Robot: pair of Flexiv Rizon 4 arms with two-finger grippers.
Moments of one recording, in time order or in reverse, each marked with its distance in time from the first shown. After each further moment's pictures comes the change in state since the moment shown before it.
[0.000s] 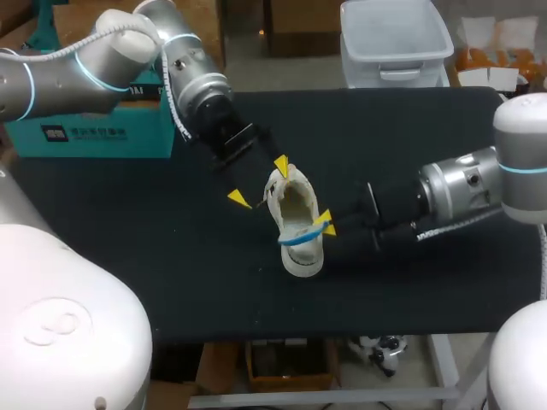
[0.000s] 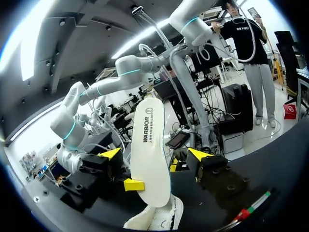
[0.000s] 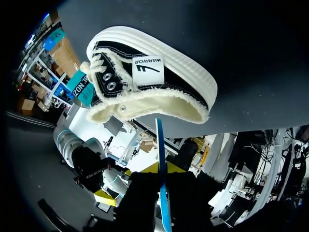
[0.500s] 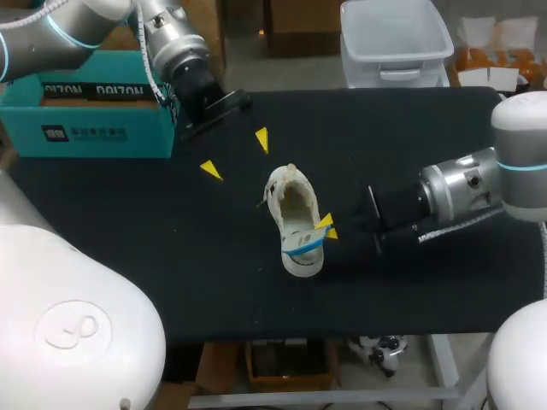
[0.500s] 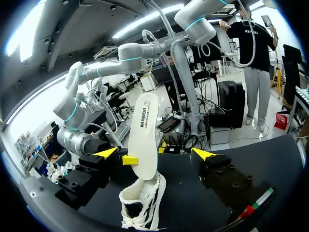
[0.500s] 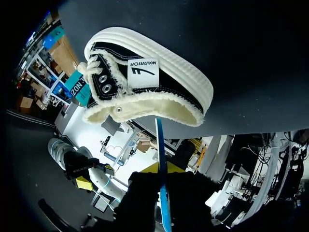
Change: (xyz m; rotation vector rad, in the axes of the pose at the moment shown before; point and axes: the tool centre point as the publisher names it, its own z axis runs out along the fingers) left arm 0.009 -0.007 -0.063 -0.182 0.065 -0.106; right arm -0.007 0.004 0.000 -0.002 -0.027 -0.014
